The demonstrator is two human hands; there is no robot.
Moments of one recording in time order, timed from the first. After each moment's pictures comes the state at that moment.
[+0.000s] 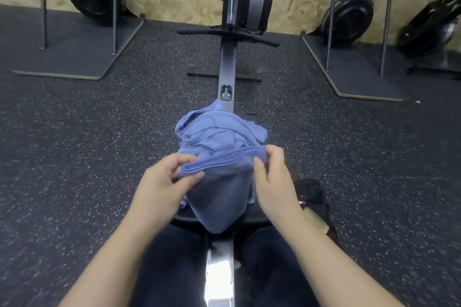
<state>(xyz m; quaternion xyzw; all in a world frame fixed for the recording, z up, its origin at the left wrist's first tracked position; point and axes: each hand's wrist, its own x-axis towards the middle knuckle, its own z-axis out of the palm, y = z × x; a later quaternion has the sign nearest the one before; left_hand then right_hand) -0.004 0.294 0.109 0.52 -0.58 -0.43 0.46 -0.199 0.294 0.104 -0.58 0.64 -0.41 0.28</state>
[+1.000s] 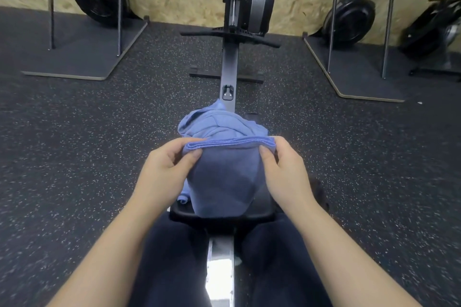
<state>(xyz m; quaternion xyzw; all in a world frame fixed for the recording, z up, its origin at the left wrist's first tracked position) -0.006 0.292 0.129 0.50 -0.61 -0.38 0.49 -0.209 0.302 0.137 -0.61 0.65 -0.40 0.22</state>
